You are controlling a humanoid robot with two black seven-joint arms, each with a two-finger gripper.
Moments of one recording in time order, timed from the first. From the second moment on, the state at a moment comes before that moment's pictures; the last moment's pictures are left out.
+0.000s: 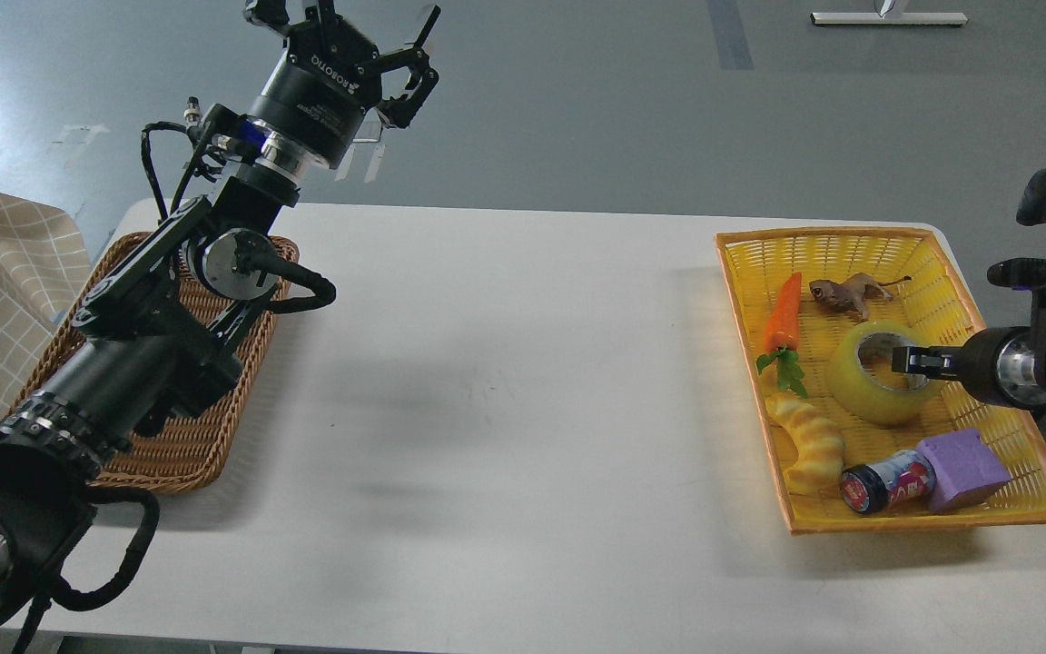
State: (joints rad) left arm -0.80 0.22 -1.00 -0.89 0.29 -0.49 -0.41; right arm 0.82 -0.68 0.38 0.93 -1.52 0.49 -0.13
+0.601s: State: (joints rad) left arm -0.80 0.22 -0.99 -0.89 0.29 -0.49 -0.41; right arm 0.82 -0.67 0.38 0.89 -1.51 0.49 -0.13
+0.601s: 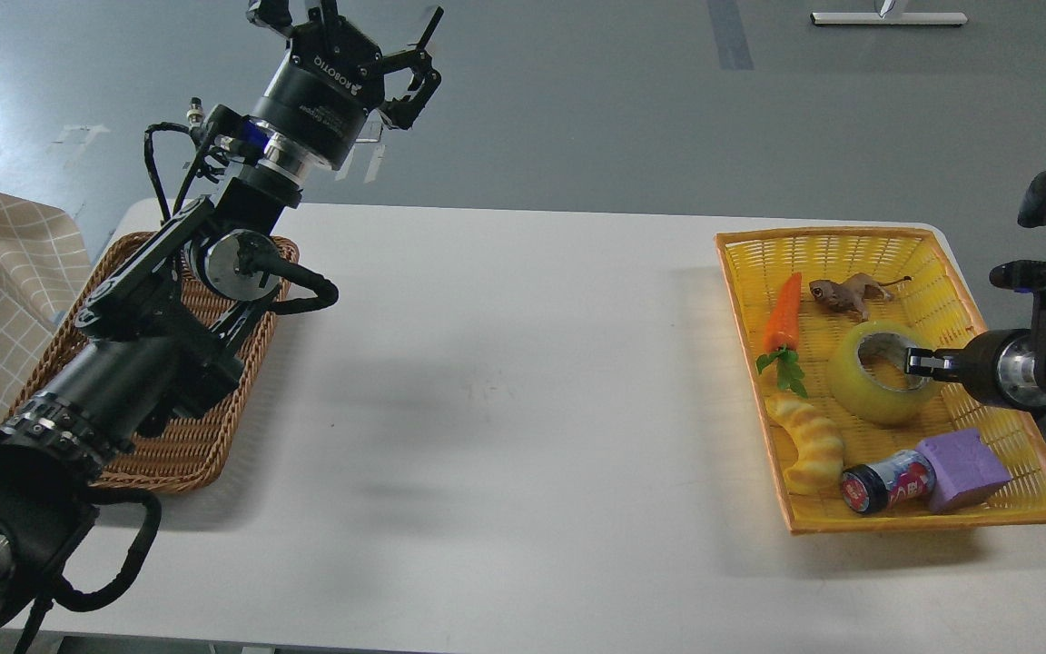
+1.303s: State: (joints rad) left arm -0.80 0.22 -0.99 -0.88 0.29 -0.49 -0.41; right arm 0.84 -0.68 0.39 0.95 -1.51 0.49 -0.13
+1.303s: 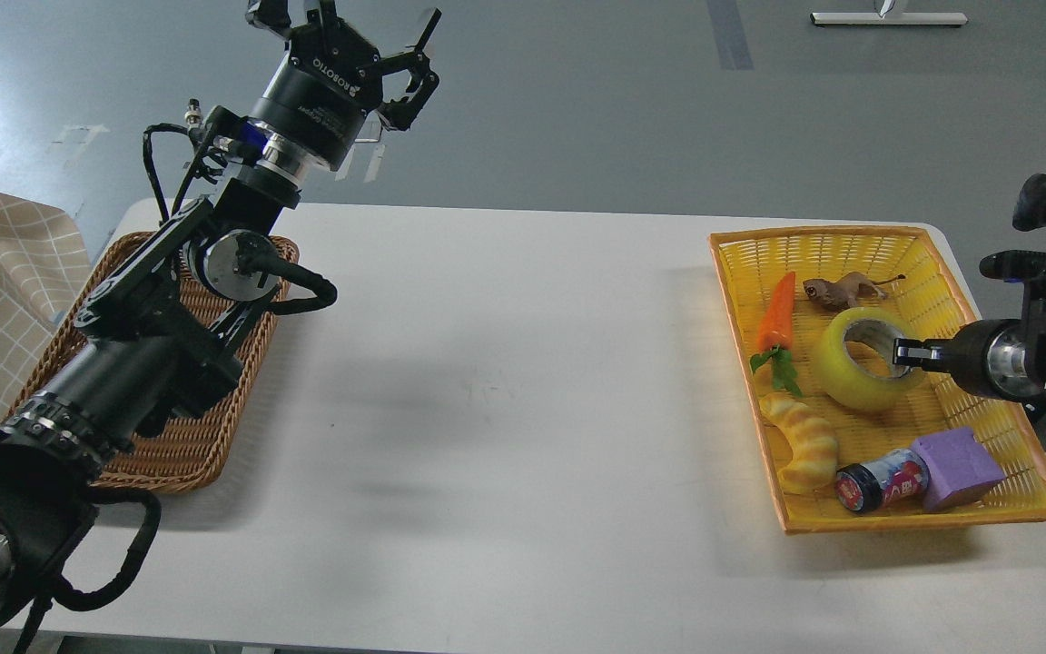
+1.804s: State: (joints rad) left arm -0.80 0.22 -1.00 -0.88 0.30 -0.49 -0.41; right arm 0.94 -0.81 0.40 1.14 -1.48 0.49 -0.13
